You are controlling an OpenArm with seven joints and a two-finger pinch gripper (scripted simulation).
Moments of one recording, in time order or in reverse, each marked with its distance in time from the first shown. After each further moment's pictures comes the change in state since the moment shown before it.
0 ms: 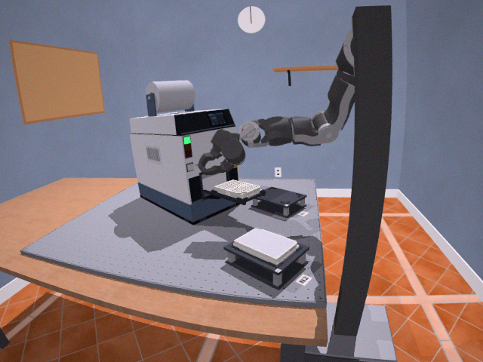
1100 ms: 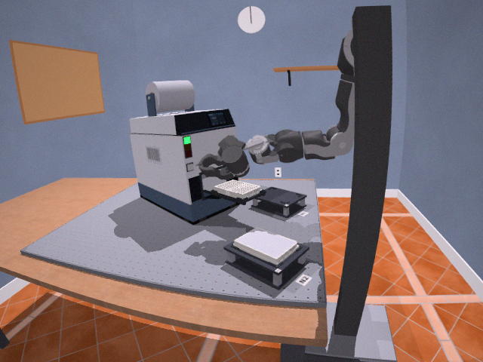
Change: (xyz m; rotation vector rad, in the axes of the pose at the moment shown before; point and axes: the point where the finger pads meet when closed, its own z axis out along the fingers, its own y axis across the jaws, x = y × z) arm -0.001 0.000 -0.001 -0.368 -0.003 0.367
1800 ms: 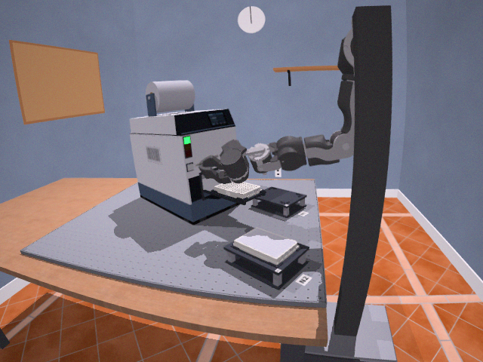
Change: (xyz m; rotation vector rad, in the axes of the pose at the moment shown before) arm 0.000 -0.002 0.000 -0.181 0.002 0.185
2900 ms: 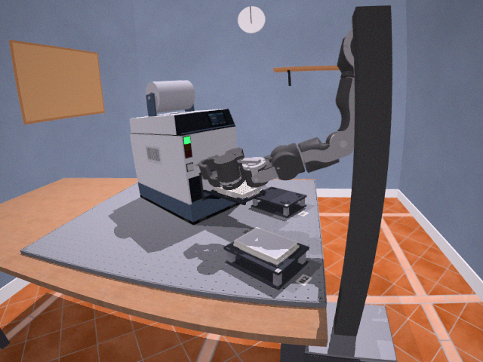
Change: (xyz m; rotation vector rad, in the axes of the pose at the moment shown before) arm 0.002 0.001 0.000 -0.365 0.007 0.358
